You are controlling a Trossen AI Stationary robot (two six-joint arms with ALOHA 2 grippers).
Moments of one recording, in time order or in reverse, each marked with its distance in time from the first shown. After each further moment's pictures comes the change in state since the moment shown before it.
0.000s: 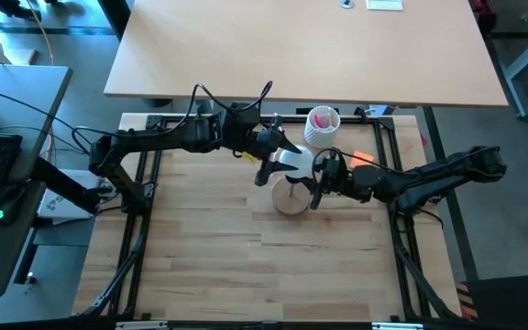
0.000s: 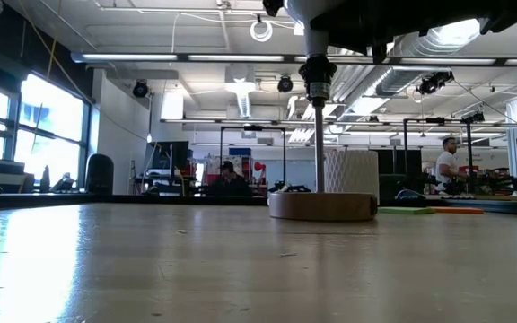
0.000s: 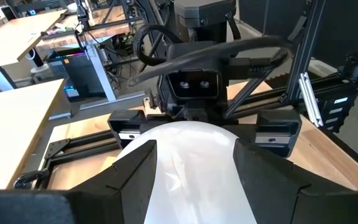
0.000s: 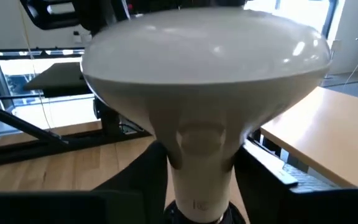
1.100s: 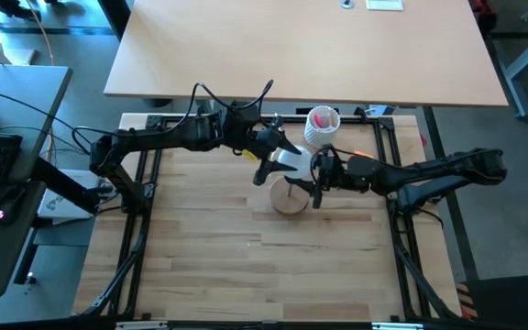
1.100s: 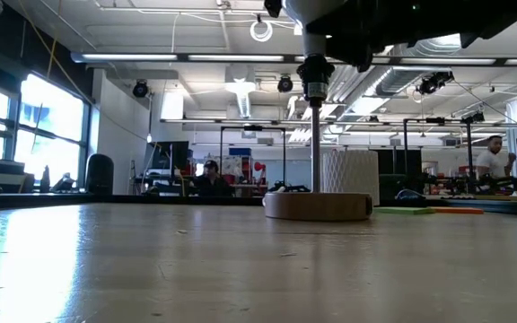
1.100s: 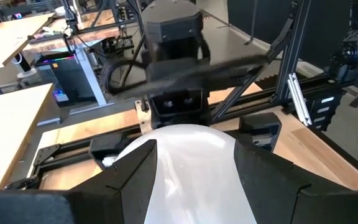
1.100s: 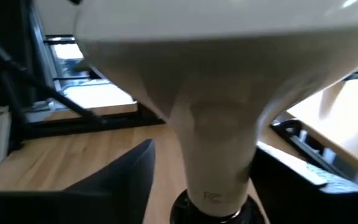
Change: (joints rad) left arm 0.014 -0.003 -0.001 0.001 0.067 0.010; right arm -0.127 0.004 0.004 -0.066 -0.315 0.012
